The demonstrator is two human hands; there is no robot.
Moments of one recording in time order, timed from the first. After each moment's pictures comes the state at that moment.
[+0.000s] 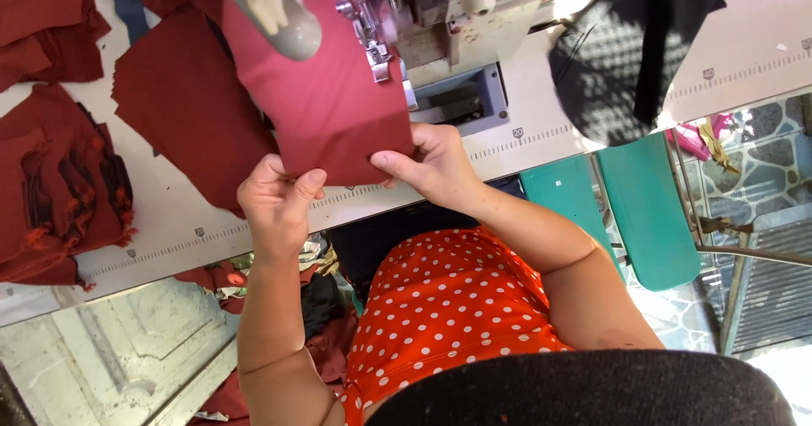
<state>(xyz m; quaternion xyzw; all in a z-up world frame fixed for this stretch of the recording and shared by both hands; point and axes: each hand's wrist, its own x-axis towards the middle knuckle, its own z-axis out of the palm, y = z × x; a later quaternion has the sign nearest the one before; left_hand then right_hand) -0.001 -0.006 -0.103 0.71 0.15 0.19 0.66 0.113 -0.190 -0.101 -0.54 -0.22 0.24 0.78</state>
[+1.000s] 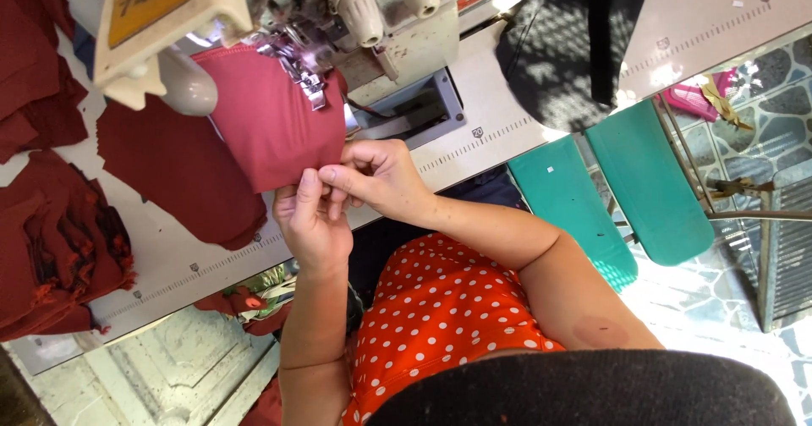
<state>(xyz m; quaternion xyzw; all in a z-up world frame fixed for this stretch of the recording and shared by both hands) 0.043 -0.094 -0.100 0.44 0.24 0.27 0.82 0.110 -0.182 -0.092 -0.46 -0.18 0.25 0.84</state>
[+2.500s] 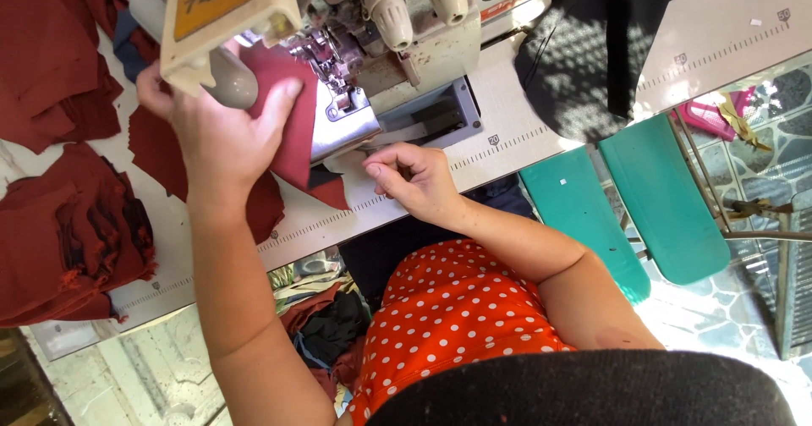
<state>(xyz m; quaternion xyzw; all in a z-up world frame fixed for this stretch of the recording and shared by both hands) 0.109 0.004 -0.005 0.97 0.04 0.21 0.13 0.111 -0.205 -0.111 -0.59 -0.27 0.11 0.75</state>
